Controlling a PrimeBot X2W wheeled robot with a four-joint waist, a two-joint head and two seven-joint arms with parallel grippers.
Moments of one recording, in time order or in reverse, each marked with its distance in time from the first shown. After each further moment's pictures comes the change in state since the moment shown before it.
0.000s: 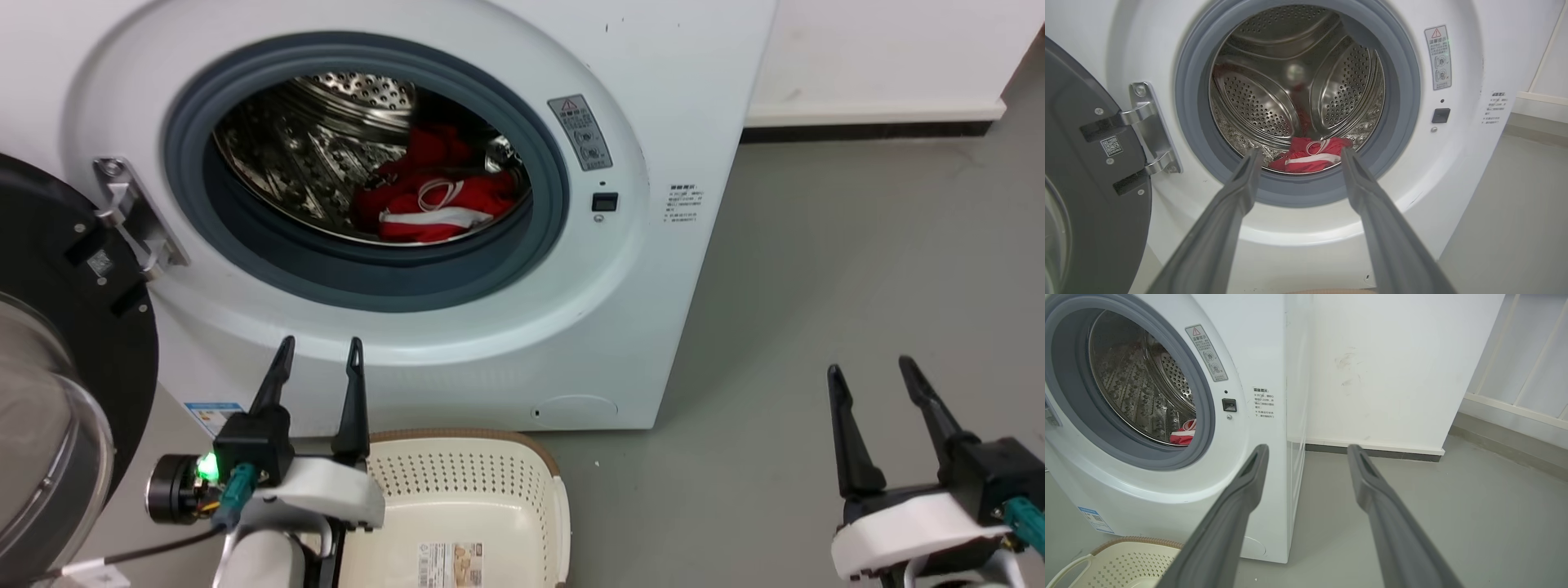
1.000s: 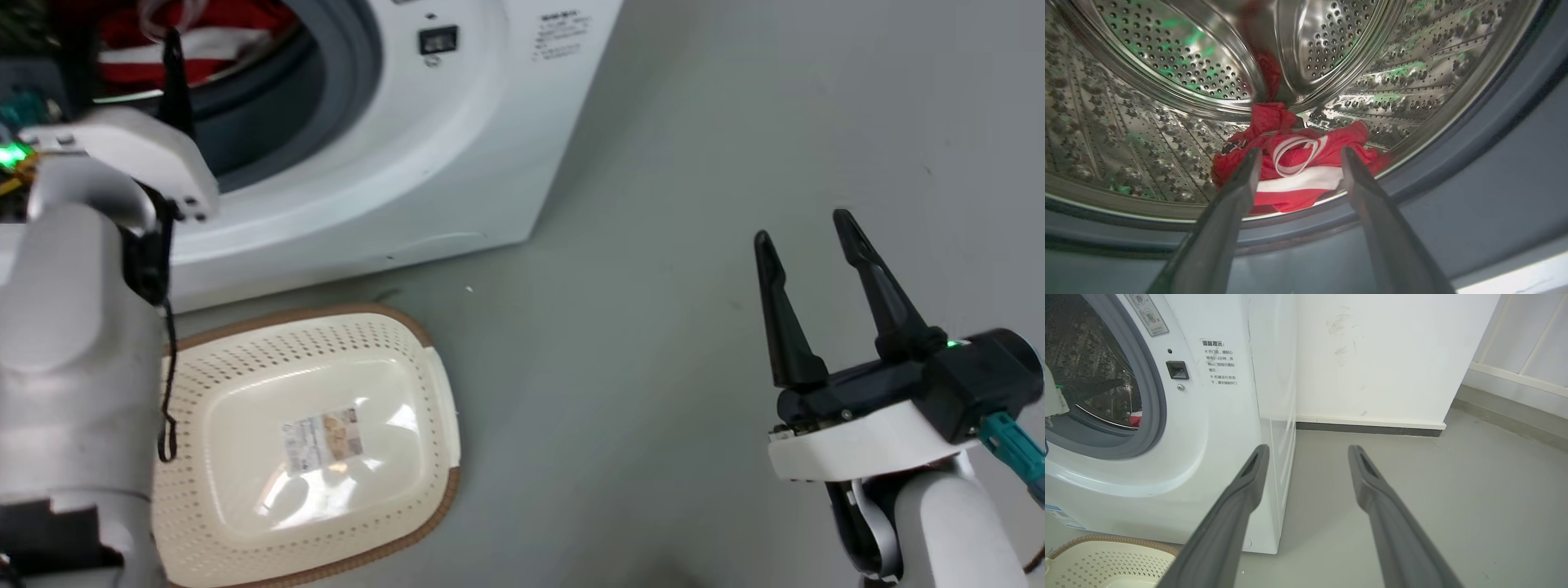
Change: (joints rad) left arm -0.754 0.222 0.068 0.523 -0.059 -0.058 0.134; right arm -0.236 -0.001 0.159 -0.053 0.059 0.000 -0.052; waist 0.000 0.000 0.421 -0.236
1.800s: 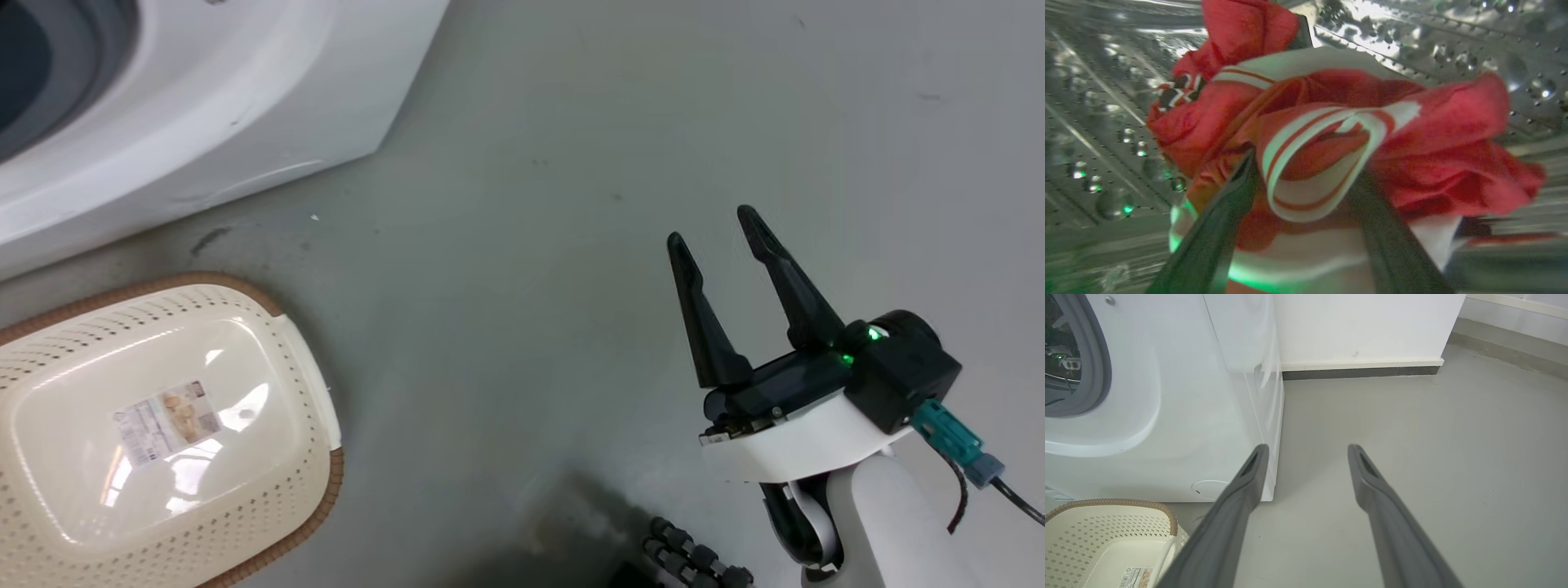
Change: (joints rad) left arm -0.488 0.281 -0.063 0.278 -0.001 -0.044 0.524; right arm -0.085 0.000 0.155 0.118 0.135 0.000 -0.101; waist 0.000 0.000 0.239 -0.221
